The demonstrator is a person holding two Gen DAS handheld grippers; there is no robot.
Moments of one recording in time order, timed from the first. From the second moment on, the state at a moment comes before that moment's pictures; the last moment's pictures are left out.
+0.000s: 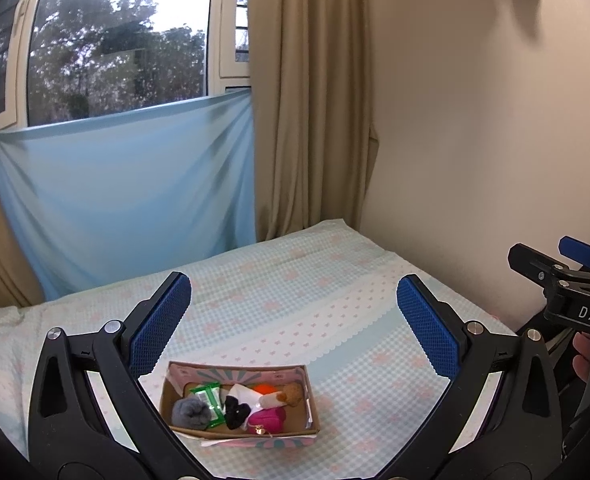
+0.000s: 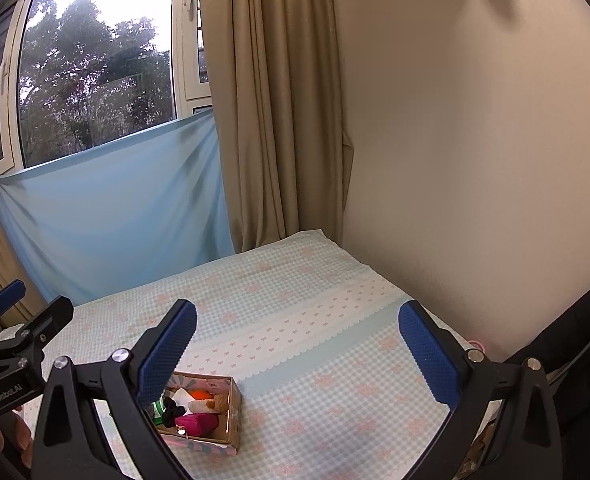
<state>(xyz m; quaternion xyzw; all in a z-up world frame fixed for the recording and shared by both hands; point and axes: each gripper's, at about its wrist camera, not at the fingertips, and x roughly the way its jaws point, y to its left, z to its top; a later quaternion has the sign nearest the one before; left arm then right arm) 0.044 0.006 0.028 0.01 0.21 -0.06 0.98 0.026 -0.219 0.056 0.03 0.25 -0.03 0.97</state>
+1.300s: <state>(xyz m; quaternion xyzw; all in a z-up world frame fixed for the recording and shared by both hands) 0.036 -0.010 0.029 0.03 0.20 -0.05 0.98 0.023 -0.229 0.060 0.03 0.25 -0.02 0.97</state>
